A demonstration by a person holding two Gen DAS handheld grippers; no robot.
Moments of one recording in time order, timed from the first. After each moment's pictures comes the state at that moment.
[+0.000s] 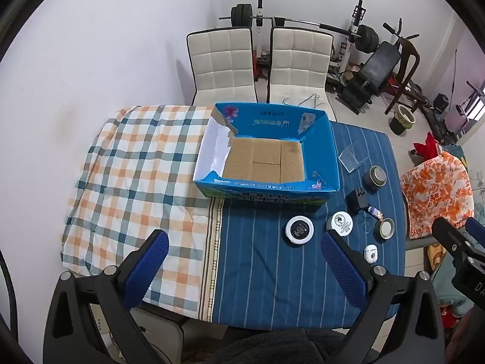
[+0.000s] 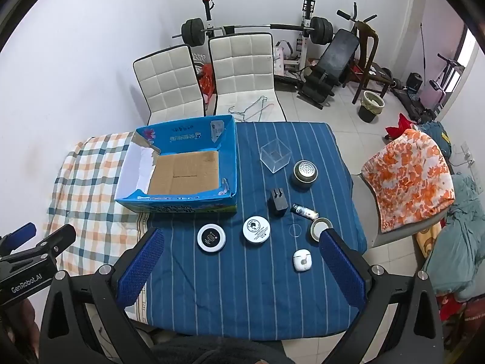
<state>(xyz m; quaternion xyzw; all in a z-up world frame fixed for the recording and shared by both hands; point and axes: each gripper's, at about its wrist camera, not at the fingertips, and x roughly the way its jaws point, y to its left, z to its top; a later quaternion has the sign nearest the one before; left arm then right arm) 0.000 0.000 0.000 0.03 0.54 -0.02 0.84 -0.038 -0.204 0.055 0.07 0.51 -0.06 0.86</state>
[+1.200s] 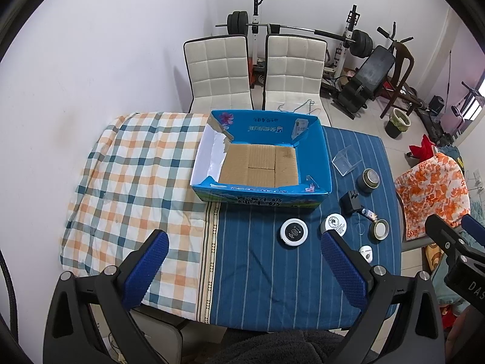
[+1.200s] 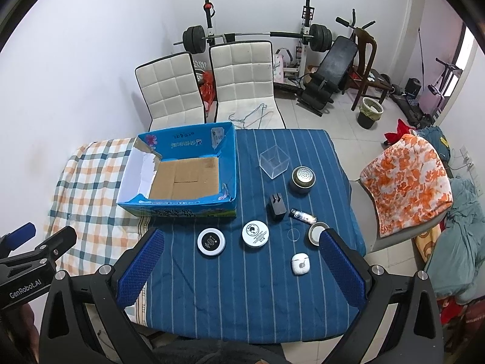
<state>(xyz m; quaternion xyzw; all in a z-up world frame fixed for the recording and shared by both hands) 0.000 -0.005 0.010 0.03 0.53 -0.02 0.85 -0.050 -0.207 0.066 0.07 0.49 -0.06 0.87</state>
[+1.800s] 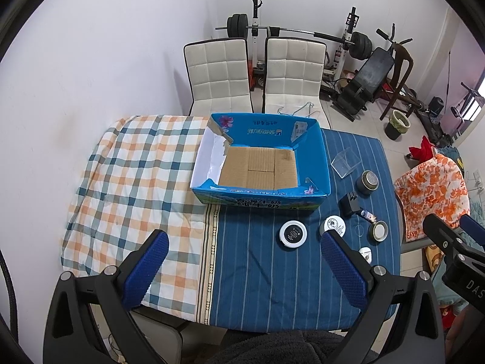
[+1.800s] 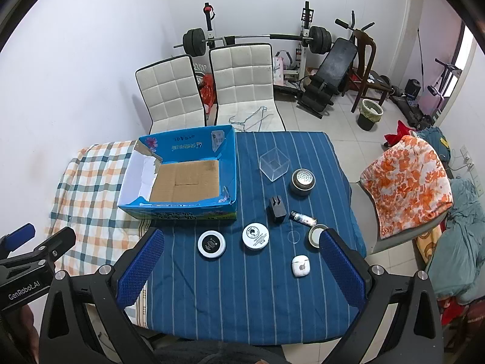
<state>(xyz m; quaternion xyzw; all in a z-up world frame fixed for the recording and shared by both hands) -0.002 -0.008 0.013 0.03 0.52 -0.02 0.85 -0.049 -0.208 0.070 0.07 0.49 -0.06 0.87</state>
